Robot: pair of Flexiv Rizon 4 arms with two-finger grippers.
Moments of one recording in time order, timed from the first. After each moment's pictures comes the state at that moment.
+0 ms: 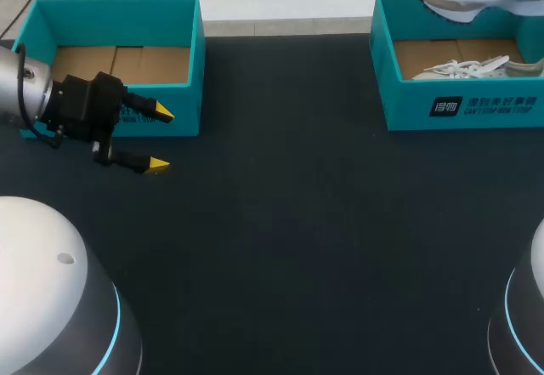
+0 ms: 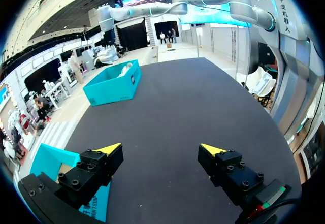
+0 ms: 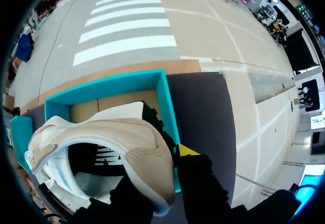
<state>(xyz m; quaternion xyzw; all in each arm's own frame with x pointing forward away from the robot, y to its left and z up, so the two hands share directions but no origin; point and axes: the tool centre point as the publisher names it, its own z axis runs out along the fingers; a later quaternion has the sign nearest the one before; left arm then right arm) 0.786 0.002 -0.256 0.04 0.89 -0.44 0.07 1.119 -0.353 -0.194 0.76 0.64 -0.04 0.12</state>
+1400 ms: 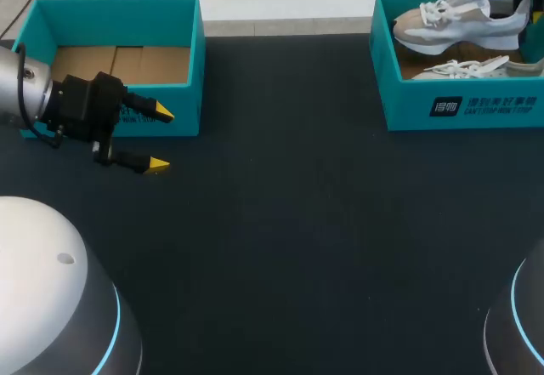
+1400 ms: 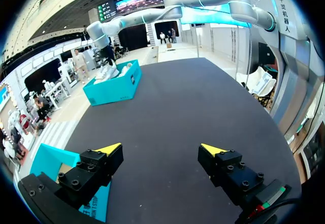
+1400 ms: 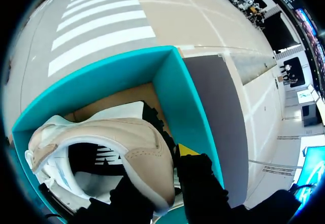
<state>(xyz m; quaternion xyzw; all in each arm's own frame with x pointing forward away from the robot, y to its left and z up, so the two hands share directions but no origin) 0.786 0.002 -0.256 0.04 0.89 -0.44 0.07 1.143 -0.333 -0.296 0.82 0.55 -0.10 0.14</state>
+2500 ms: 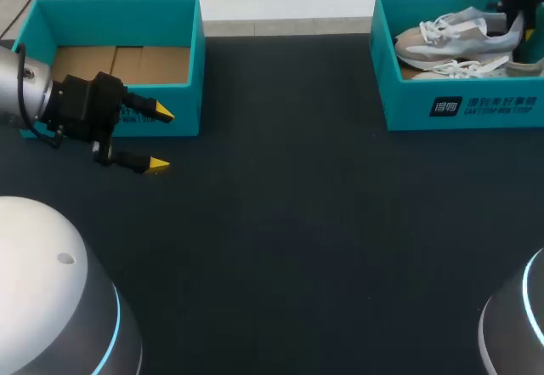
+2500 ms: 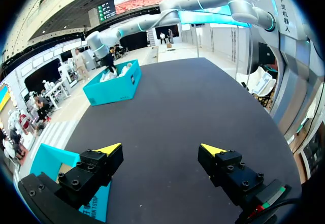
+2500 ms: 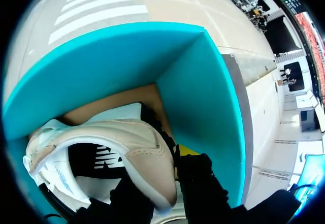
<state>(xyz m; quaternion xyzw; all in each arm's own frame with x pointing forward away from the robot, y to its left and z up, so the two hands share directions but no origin) 0.786 0.002 -0.256 0.04 0.89 -0.44 0.07 1.166 -0.348 -0.356 0.80 0.57 -0.12 0.14</state>
